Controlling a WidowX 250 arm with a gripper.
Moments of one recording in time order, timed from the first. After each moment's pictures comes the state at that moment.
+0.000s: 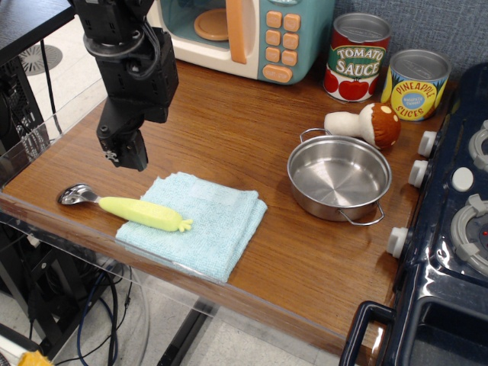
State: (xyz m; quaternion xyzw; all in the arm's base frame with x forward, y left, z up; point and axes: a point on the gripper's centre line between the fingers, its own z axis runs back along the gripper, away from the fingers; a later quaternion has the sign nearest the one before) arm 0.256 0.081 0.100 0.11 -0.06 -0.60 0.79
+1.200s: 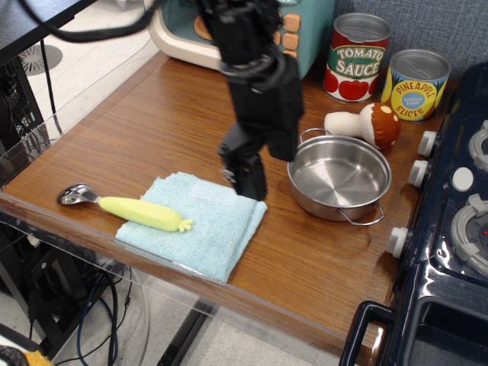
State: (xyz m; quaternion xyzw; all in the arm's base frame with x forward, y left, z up) arm 0.292 -0.026 0.071 -0.03 -0.10 -0.73 0.68
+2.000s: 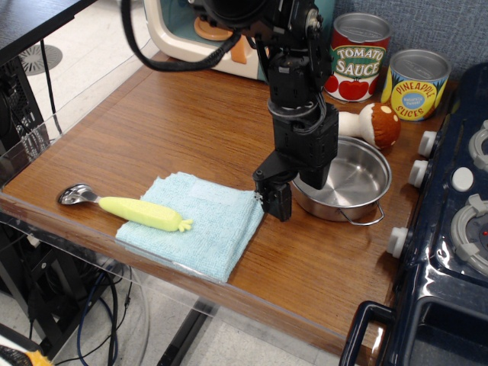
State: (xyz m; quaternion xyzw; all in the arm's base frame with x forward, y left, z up) arm 0.321 -0.043 0.025 -0.01 -0.07 -0.79 0.61
